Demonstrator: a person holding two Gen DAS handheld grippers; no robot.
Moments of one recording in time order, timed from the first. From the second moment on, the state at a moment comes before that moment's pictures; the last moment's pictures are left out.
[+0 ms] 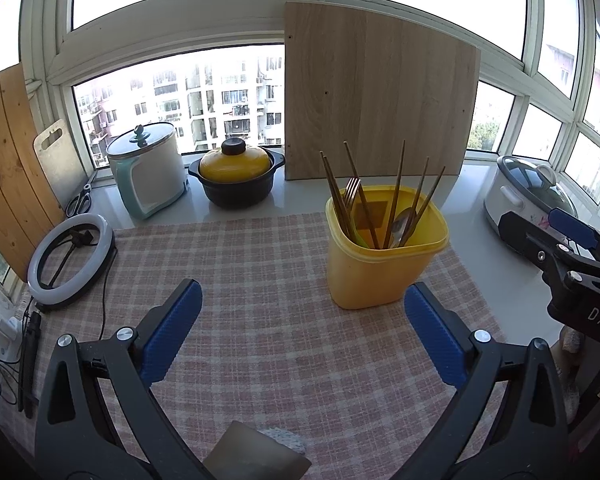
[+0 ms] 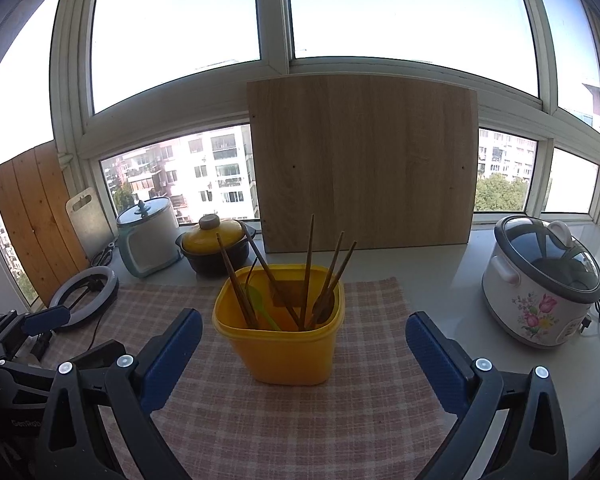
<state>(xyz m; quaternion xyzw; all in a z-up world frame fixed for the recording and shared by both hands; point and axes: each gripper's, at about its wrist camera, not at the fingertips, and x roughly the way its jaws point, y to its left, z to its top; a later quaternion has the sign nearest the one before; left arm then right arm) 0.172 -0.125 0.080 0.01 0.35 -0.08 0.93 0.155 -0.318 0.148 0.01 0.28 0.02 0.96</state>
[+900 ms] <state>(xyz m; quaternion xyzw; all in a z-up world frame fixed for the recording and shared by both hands) 0.170 -0.120 0.081 0.01 0.35 -0.06 0.94 0.155 -0.318 0.148 0.00 0.28 0.02 0.96</state>
